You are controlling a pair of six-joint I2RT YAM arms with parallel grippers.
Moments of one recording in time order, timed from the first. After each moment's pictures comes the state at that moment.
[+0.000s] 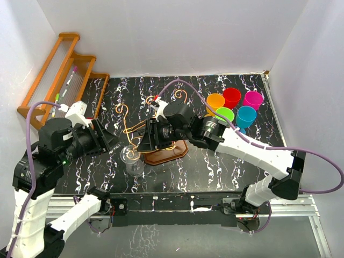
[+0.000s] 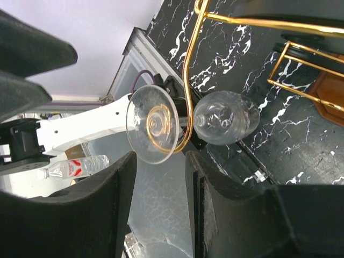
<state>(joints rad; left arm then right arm) -0.40 0.79 1.49 -1.24 0.14 -0.61 1.08 1.45 1.54 -0.59 -0.24 0.79</state>
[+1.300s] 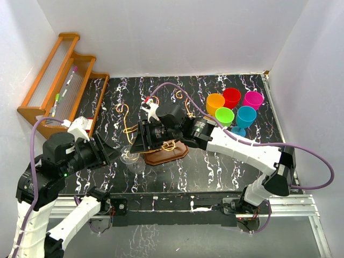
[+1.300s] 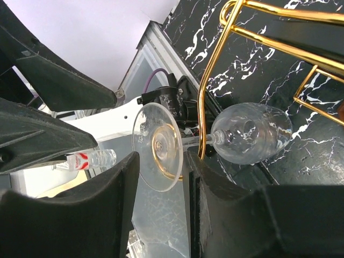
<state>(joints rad) -0.40 0.64 1.31 -1.28 0.17 -0.67 1.08 1.54 1.52 -0.45 -0.33 0.79</state>
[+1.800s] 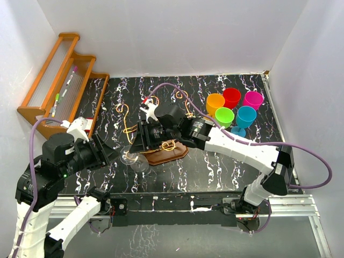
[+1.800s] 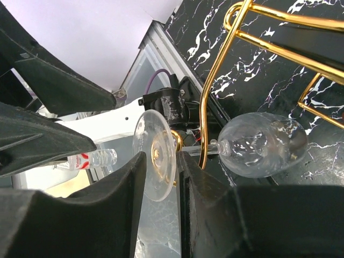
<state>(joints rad) -0.40 0.64 1.31 -1.29 0.16 -0.67 1.08 1.55 1.52 -0.43 -0.35 0.79</state>
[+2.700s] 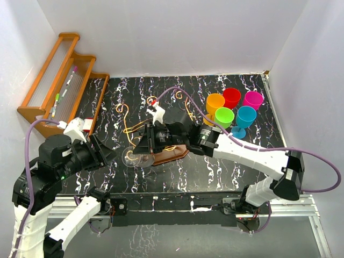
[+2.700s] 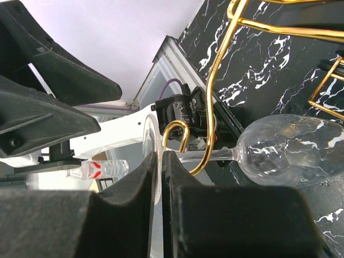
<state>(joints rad) -0.40 0.63 1.34 -1.31 0.13 -0.67 1.09 1.46 1.38 -0.29 -0.30 0.85</state>
